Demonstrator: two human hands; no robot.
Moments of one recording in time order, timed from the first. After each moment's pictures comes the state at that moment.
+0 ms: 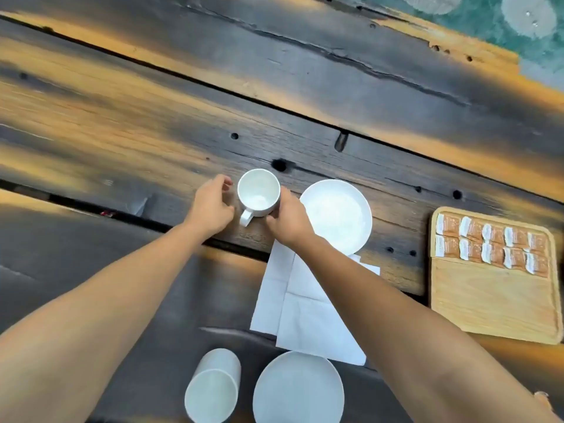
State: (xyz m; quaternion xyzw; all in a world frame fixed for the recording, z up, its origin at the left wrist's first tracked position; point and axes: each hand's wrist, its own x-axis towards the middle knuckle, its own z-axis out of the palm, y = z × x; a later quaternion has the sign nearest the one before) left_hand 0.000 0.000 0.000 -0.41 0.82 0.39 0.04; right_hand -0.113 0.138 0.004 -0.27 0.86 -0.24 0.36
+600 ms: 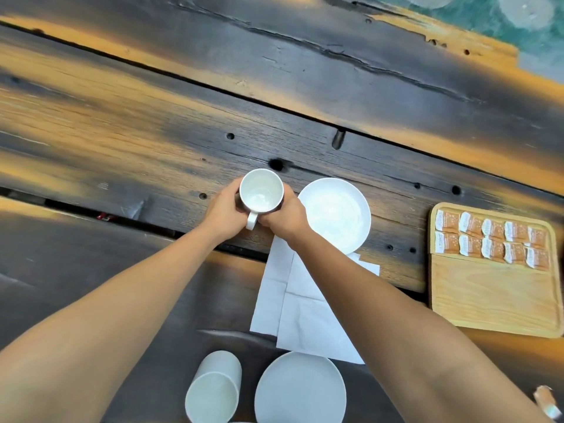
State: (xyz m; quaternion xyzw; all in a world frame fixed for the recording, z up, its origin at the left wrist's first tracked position) left_hand -0.014 0.027 0.006 -0.41 0.75 0.53 0.00; right_hand -0.110 0.134 0.015 -0.13 0.82 -0.39 0.39
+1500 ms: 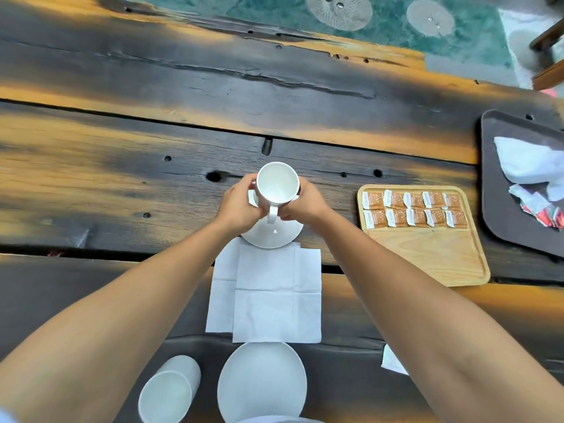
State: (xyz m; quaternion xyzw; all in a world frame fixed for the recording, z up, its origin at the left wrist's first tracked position) left_hand -0.108 0.135 0.056 -0.30 0.81 0.50 -0.01; right_hand -0.205 0.263 0.078 -0.07 0.78 -0.46 0.41
